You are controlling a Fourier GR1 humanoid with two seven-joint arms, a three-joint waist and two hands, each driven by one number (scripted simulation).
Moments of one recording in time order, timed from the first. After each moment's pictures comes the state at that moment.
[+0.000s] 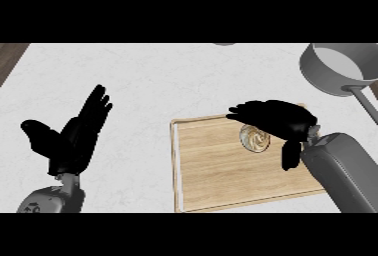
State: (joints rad) left arm -0.13 0.15 -0.08 -1.69 0.12 0.15 0.32; right arm -0.51 -0.44 0.38 -1.43 0.86 0.68 -0.24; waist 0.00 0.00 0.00
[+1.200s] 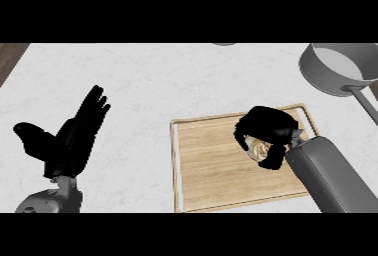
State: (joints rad) left arm -0.11 0.12 -0.04 -1.72 0.09 0.10 0.34; right arm -0.49 -0.33 0.35 -1.29 1.07 0.56 -0.46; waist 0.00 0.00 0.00
